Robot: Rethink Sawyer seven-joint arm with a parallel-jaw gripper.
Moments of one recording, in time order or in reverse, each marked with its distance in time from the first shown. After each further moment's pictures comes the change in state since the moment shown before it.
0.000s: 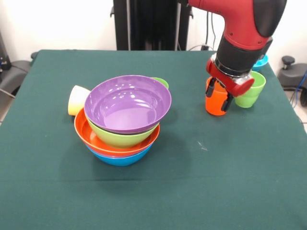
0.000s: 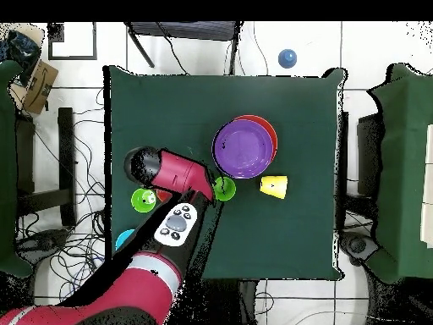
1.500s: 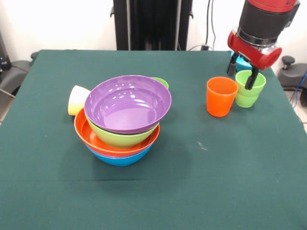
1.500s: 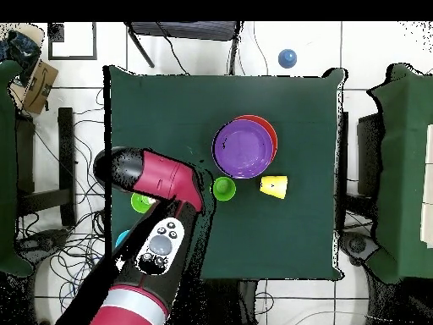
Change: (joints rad) arm 0.040 -0.137 -0.001 0.048 0.010 0.063 0.000
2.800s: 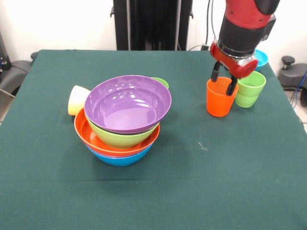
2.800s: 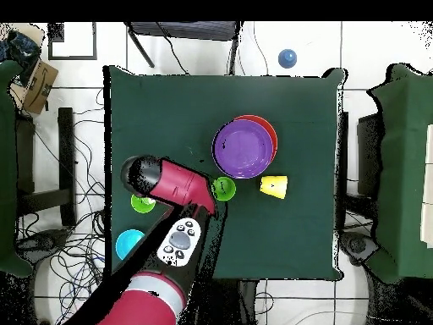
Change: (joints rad) arm -0.055 0.037 0.037 0.064 0.001 -0.077 0.000
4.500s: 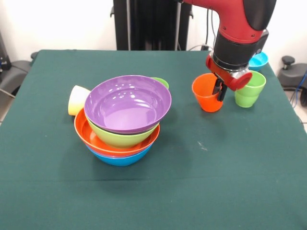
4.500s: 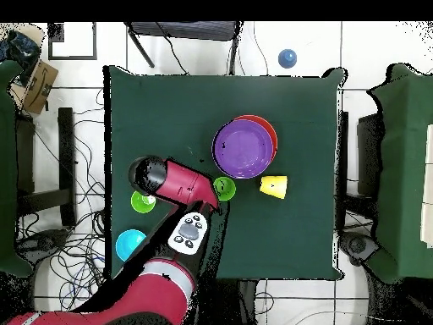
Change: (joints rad) arm -0.032 0.033 0.043 0.001 -0.001 -0.063 0.000
